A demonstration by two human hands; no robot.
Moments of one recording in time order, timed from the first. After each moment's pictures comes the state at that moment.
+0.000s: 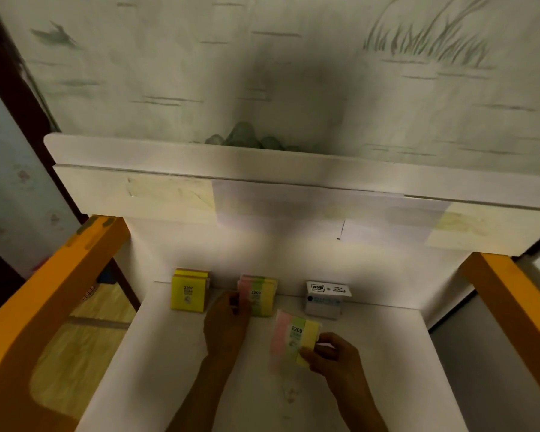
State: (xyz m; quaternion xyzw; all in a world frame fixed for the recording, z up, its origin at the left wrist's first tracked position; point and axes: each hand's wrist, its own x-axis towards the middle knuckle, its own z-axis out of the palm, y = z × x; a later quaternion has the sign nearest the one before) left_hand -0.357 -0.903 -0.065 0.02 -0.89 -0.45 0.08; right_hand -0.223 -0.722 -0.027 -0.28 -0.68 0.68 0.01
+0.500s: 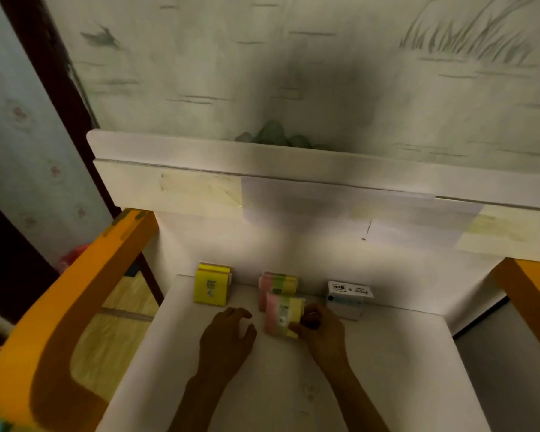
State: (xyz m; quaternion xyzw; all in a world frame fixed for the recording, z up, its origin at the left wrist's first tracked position) left_hand -0.322 -0.958 -0.054 -0.08 -0.95 -0.30 0.05; right_hand -0.290 -0.756 -0.053 -0.21 -0.81 0.54 0.07
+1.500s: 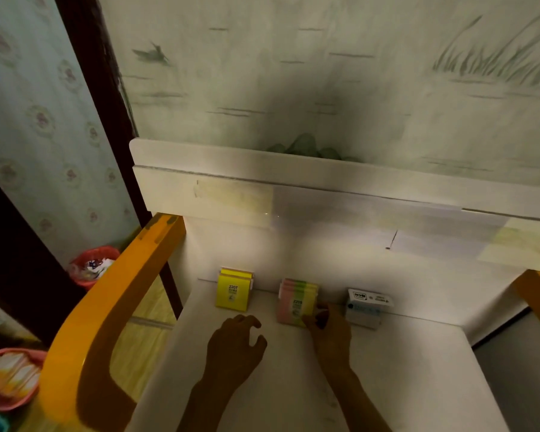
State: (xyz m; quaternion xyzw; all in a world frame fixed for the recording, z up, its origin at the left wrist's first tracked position) left_hand -0.315 -0.991 -0.023 -0.10 -0.96 -0.26 -0.02; right_hand -0.311 -0.788 -0.067 -0.22 -0.84 0.47 0.17
